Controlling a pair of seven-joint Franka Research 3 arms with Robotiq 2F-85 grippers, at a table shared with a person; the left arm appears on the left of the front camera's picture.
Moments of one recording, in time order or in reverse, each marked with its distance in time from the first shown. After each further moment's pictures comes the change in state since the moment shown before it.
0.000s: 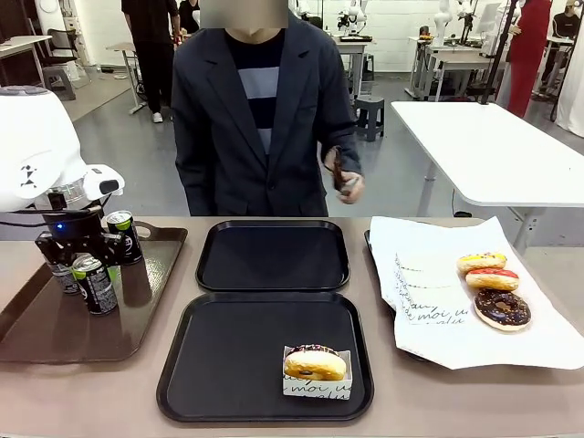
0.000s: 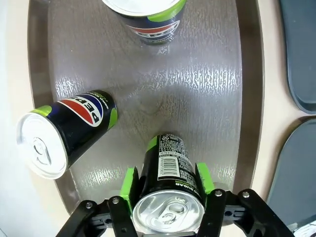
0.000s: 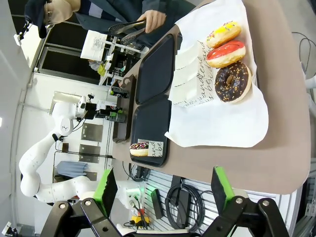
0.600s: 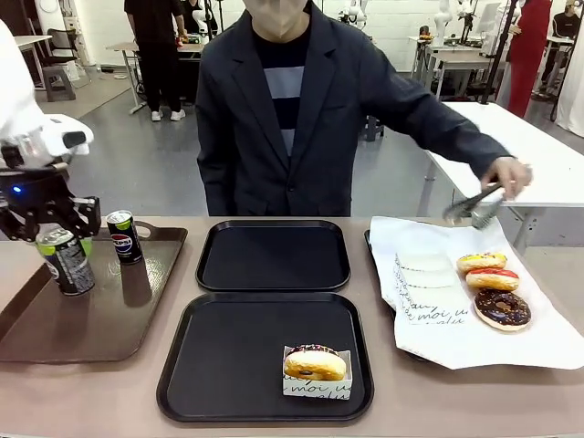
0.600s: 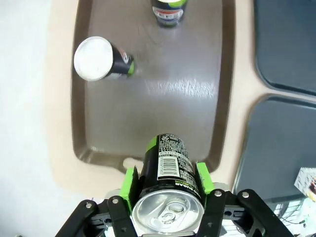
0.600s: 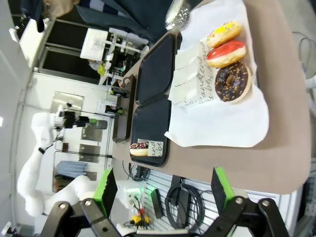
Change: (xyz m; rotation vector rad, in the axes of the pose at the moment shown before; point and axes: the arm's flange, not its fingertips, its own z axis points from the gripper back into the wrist) left arm -0.068 -0.005 0.119 -0.002 -0.068 0.132; right arm 0.000 0.000 0.000 -0.001 0.002 0.000
